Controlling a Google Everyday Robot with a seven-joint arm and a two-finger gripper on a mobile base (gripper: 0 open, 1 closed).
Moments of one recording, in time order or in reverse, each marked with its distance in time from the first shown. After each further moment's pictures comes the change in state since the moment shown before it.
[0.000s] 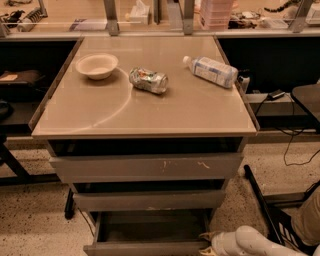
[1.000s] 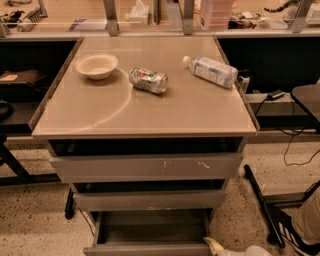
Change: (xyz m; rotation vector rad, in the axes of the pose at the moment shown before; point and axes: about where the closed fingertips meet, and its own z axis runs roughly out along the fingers) arm 0.002 0.078 -0.013 -0.032 -0.041 -0.023
